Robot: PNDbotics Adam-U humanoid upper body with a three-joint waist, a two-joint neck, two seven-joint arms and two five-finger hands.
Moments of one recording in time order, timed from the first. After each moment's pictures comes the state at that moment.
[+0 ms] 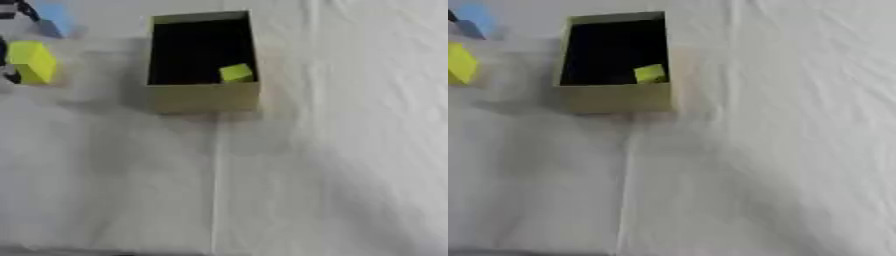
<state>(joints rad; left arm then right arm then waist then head) -0.84 0.90 -0.12 -1.05 -1.04 -0.10 -0.68 -0.73 -0.49 0.09 -1.98 0.36 0.03 -0.26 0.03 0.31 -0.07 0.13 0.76</state>
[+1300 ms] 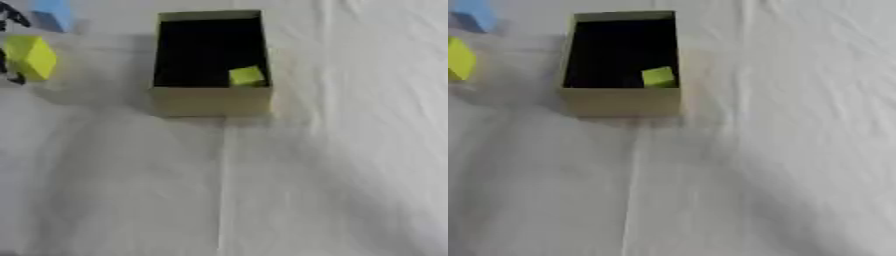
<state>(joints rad) -0.87 0.88 -0.07 -0.97 -1.00 -0.03 -0.58 -0.76 -0.51 0.09 -1.98 0.36 0.04 -0.26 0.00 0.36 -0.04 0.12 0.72</state>
